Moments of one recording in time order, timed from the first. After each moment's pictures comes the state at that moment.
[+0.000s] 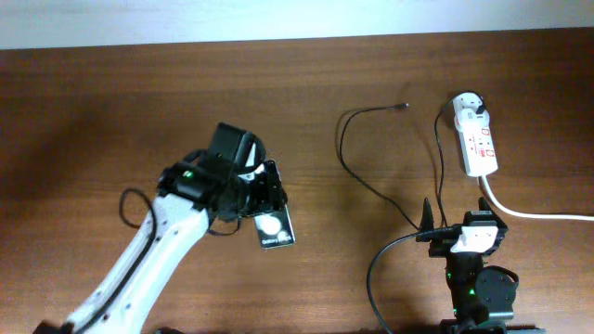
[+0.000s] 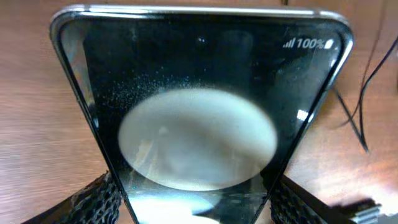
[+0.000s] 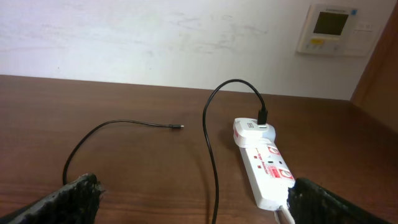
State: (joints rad) left arm -0.42 1.43 1.16 -0.95 0.25 -0.54; right arm -0.01 0.01 0.01 -0.07 0.04 -0.08
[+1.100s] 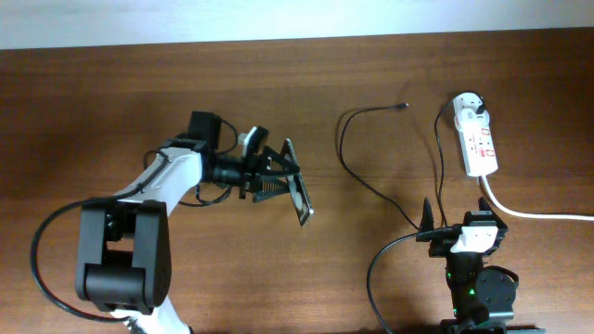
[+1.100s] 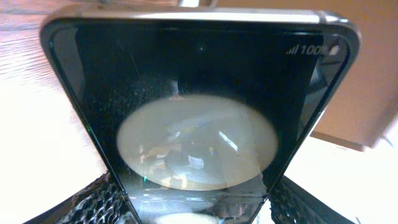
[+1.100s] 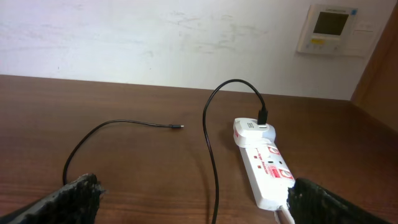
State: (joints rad) left arm -0.14 1.90 1.16 -0.65 1.35 -0.31; right arm -0.01 0.01 0.01 -0.07 0.04 -0.08
